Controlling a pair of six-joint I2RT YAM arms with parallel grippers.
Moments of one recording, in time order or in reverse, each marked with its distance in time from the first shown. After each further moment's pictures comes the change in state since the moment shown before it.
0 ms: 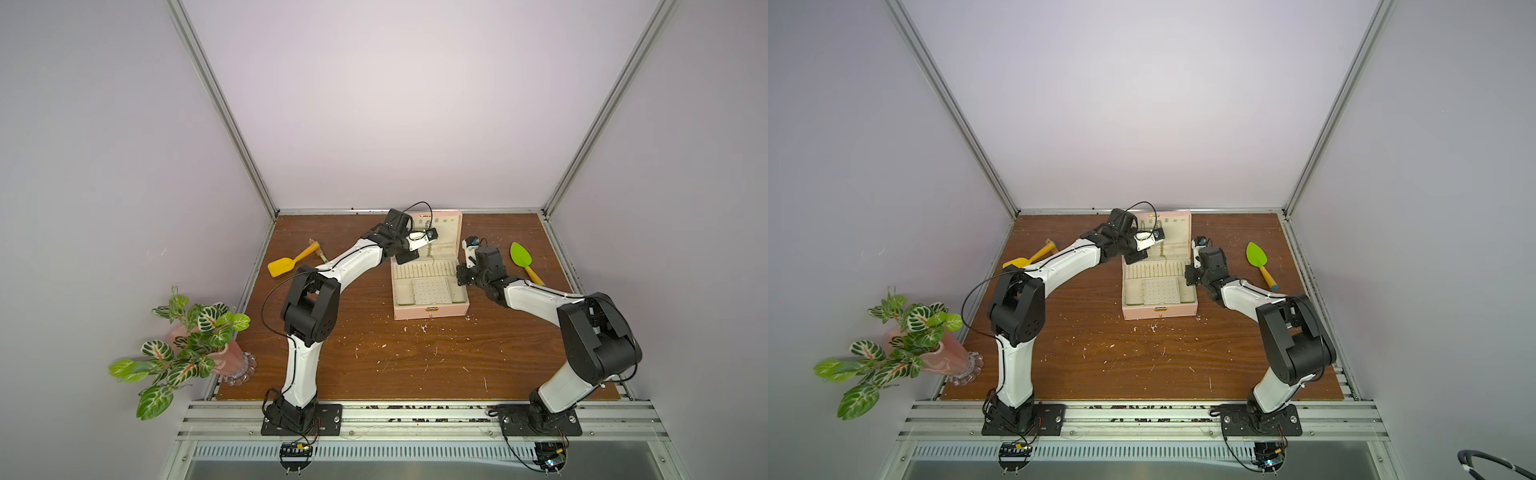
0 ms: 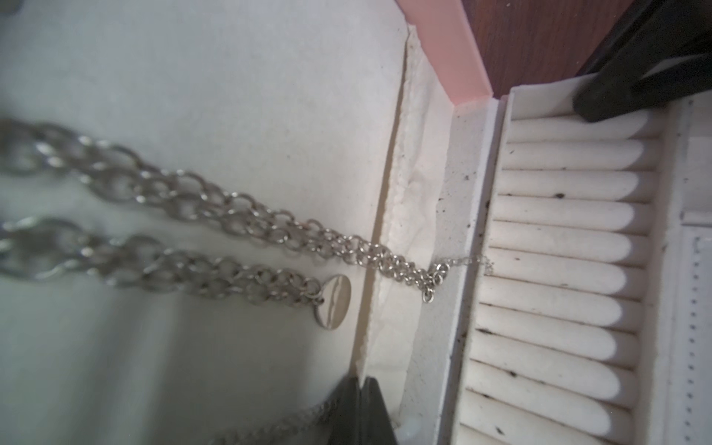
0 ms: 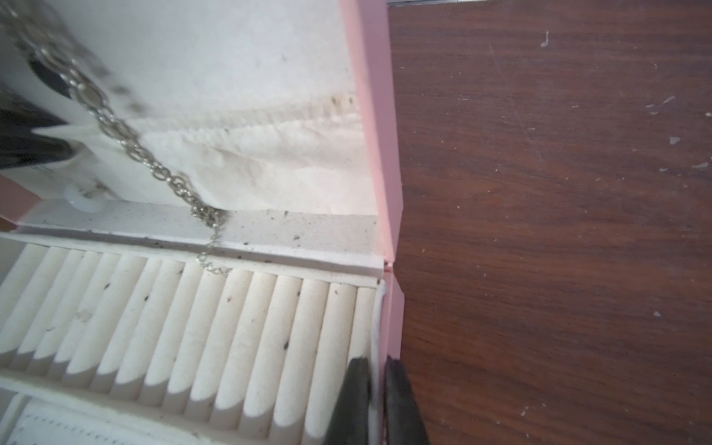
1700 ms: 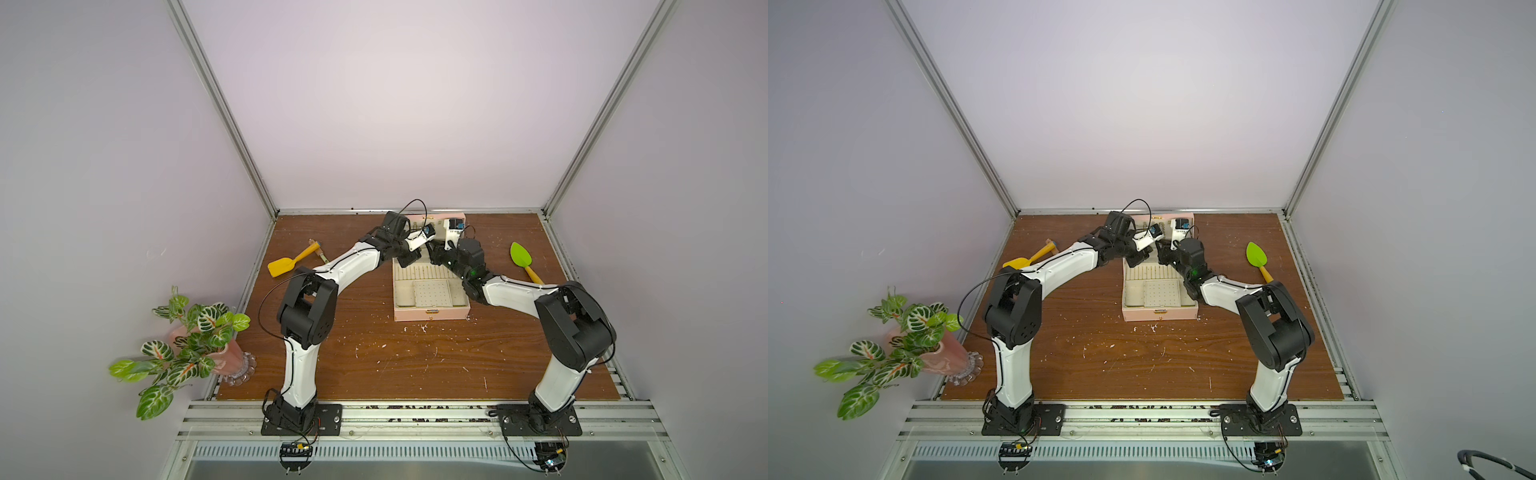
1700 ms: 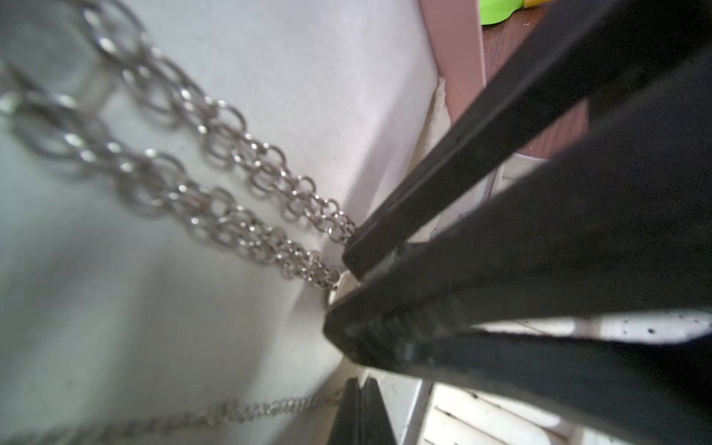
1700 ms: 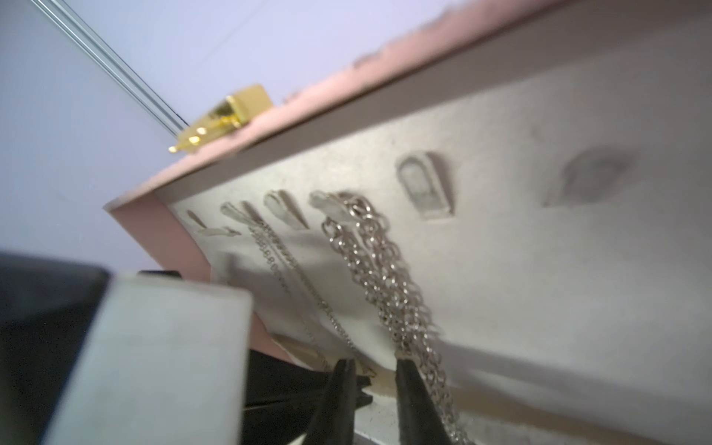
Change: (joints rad) left arm 0.009 -0.029 -0.071 0.076 0.110 -0.191; right arm 0.149 0.140 0.123 0.463 -0.004 0.284
